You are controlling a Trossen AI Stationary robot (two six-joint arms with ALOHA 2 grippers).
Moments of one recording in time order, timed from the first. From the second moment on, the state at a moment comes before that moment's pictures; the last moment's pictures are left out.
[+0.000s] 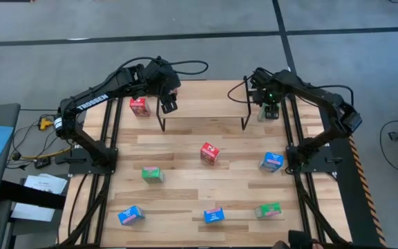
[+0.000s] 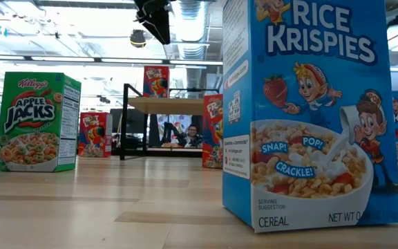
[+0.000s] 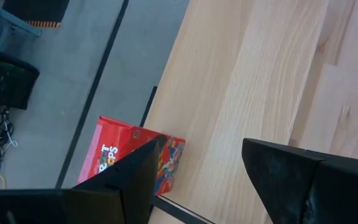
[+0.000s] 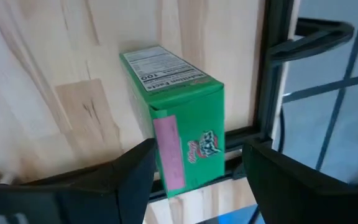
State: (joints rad) left arm 0.40 1.55 1.77 -1.01 -0.37 0.27; right arm -0.81 1.47 1.18 -1.17 0.33 -0.71
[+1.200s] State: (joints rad) left arm 0.42 1.55 1.77 -1.02 -0.37 0.29; right arm -0.88 1.46 1.18 -1.23 0.15 -0.73
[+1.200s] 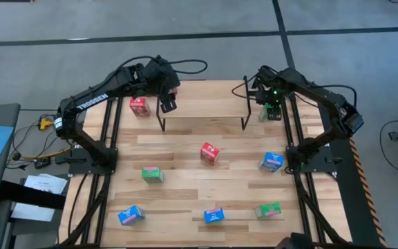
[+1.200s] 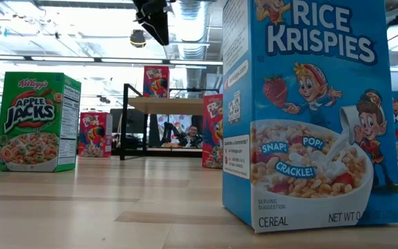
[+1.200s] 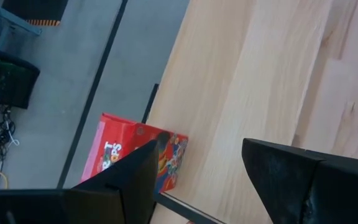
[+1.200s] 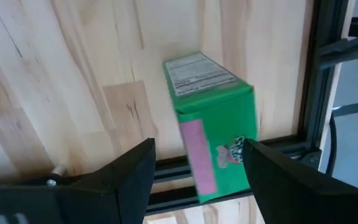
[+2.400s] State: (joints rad) left arm 0.45 1.55 1.77 -1.04 -0.32 0.29; right arm -0.91 1.46 1.19 -1.17 0.16 -0.71
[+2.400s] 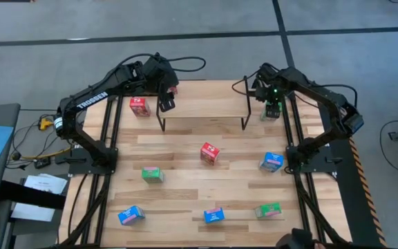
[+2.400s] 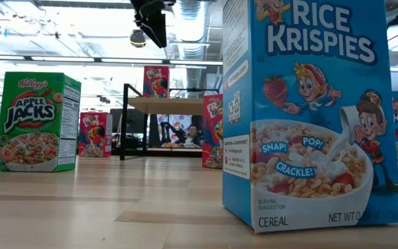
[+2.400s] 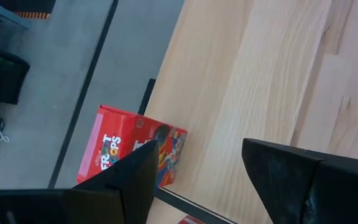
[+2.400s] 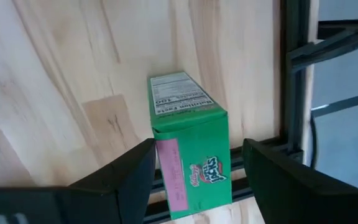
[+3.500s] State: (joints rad) left arm 0.45 1.55 1.77 -1.04 -0.32 0.29; right arm -0.86 1.46 1.13 -1.15 0.24 -0.62
